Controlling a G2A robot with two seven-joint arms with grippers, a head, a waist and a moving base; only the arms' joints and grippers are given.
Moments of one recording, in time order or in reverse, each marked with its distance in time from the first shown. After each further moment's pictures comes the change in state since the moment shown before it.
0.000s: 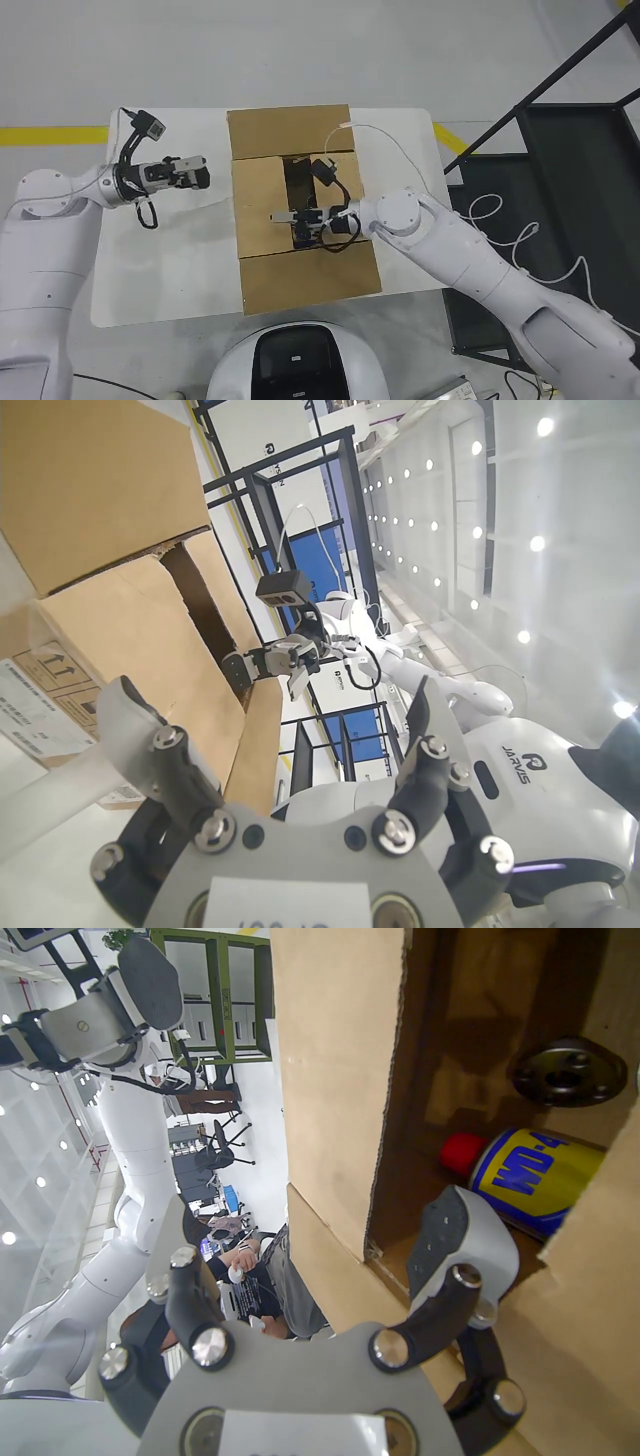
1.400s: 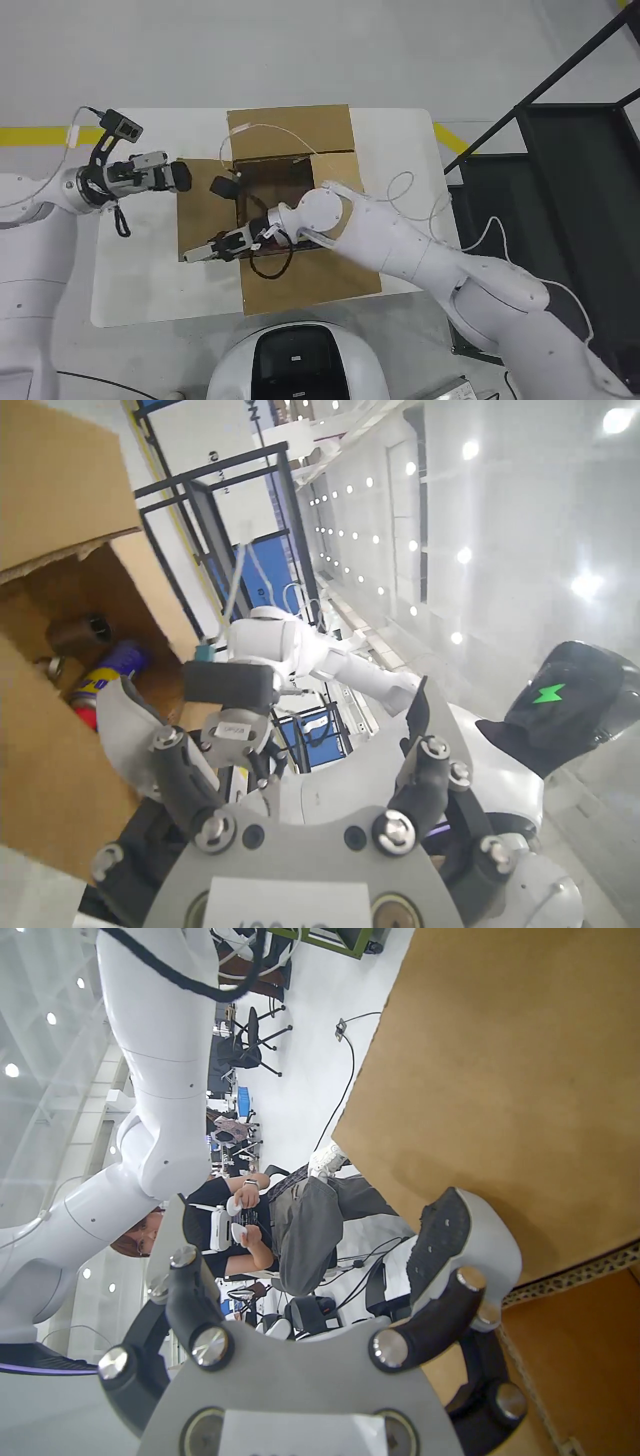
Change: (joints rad) left arm 0.042 0.044 -0.067 -0.014 -0.145 0.108 -0.108; right arm 0.224 -0.351 -0.241 0.278 0.032 -0.278 0.090
